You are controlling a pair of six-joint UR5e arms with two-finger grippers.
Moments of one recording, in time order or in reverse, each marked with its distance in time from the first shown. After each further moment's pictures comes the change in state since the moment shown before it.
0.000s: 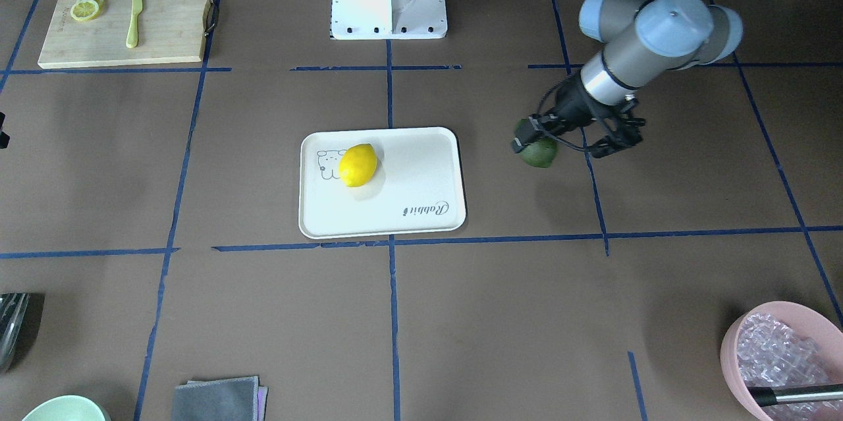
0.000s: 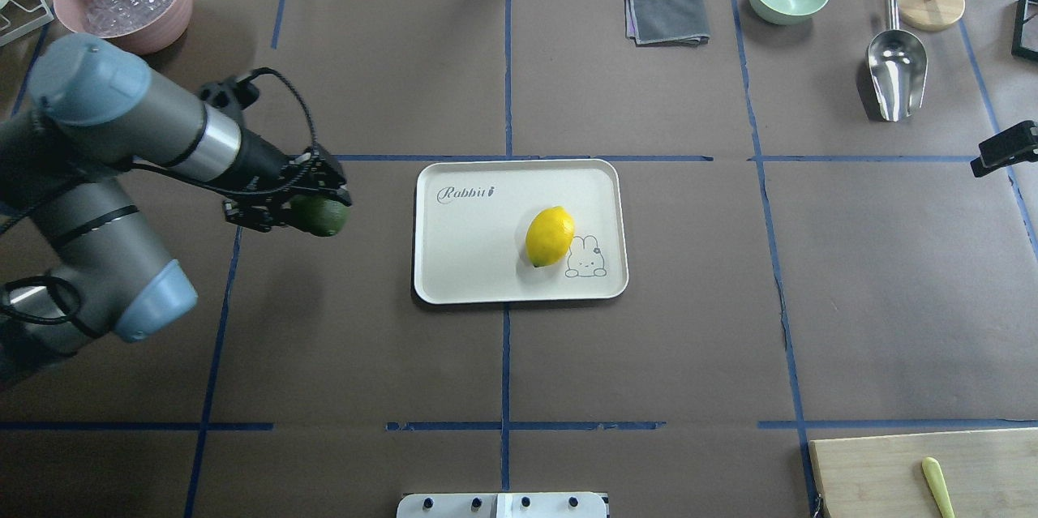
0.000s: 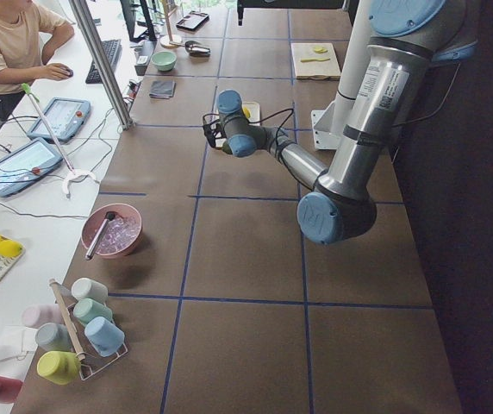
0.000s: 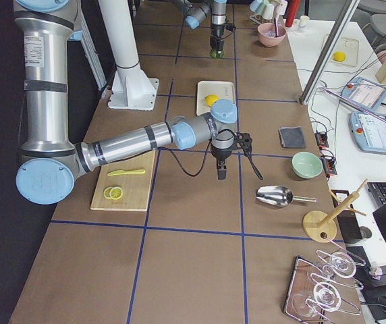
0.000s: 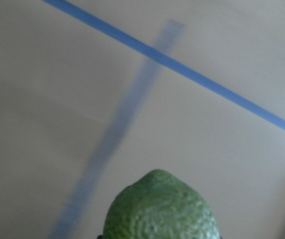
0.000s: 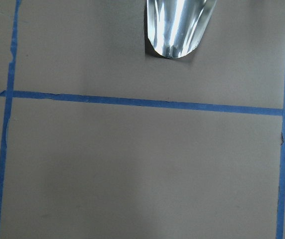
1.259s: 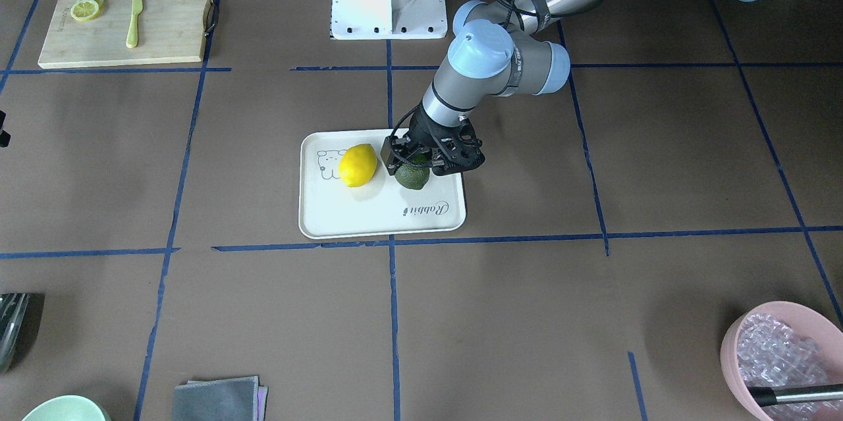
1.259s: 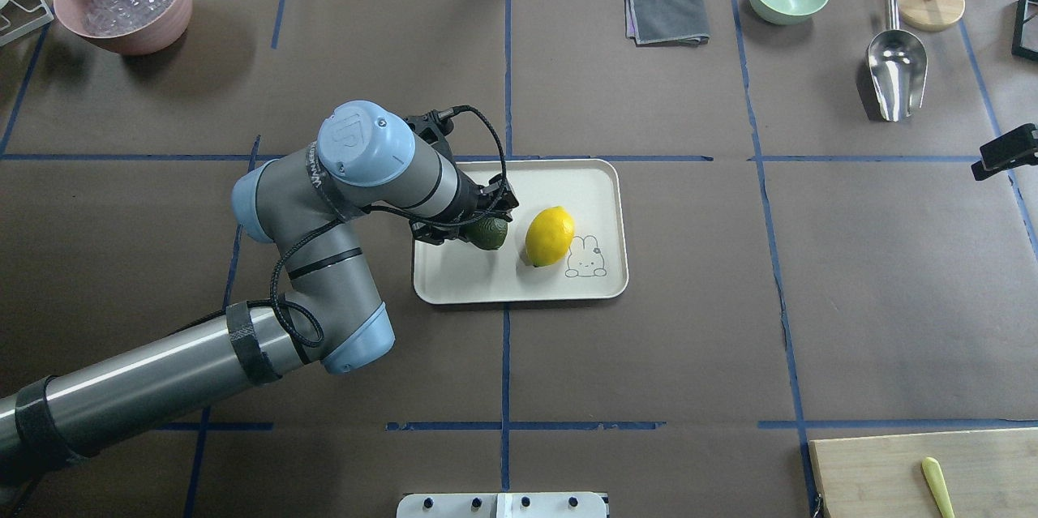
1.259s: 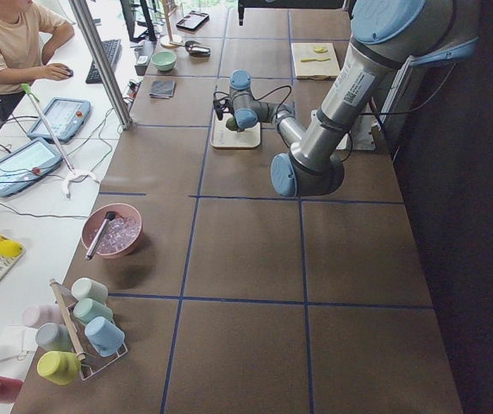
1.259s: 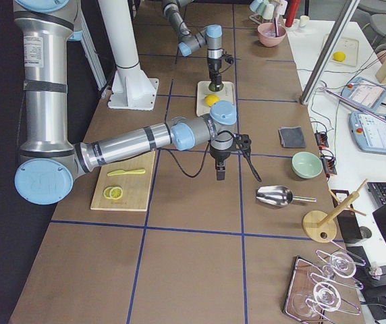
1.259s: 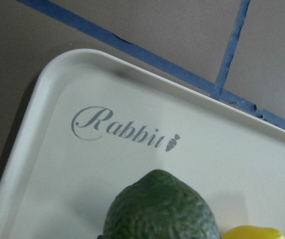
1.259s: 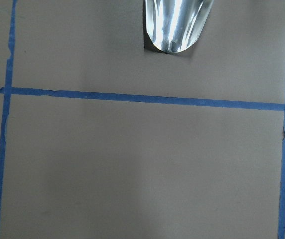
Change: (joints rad) left arm 0.184 -0.298 0.287 -0.012 0.267 -0.016; right arm 0.000 -0.007 0.000 0.000 0.009 0.003
